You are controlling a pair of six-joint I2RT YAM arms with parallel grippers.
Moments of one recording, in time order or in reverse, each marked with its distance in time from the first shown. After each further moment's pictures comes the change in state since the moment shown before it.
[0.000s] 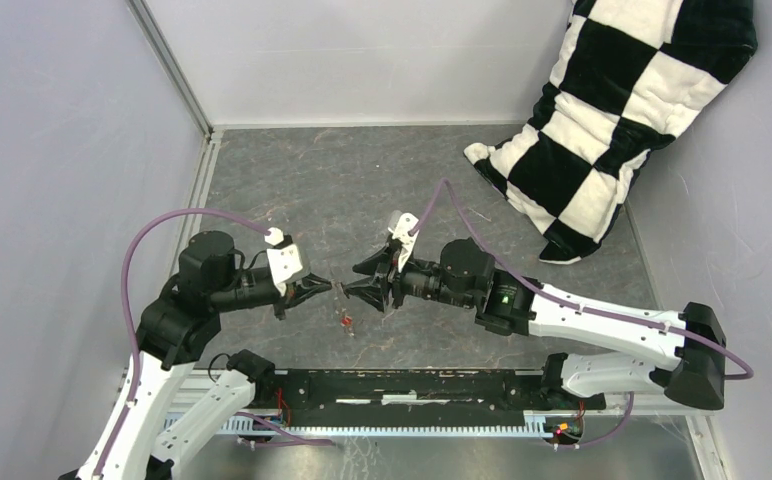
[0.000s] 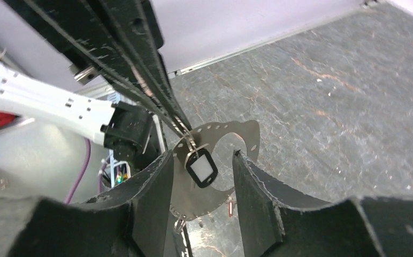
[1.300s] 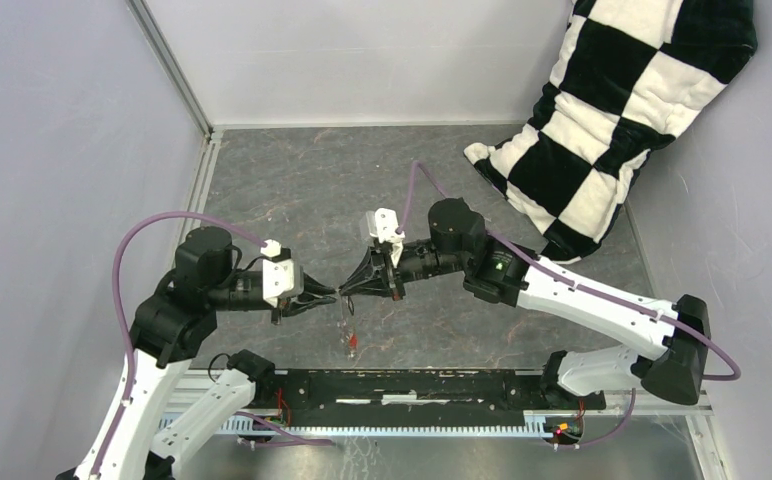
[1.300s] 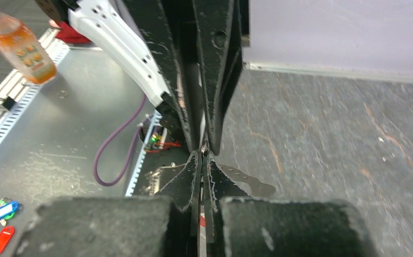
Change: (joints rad) left arm 0.000 0.036 0.066 -0.057 0.222 0.136; right arm -0.128 0.107 0.218 -0.149 -0.632 -0.256
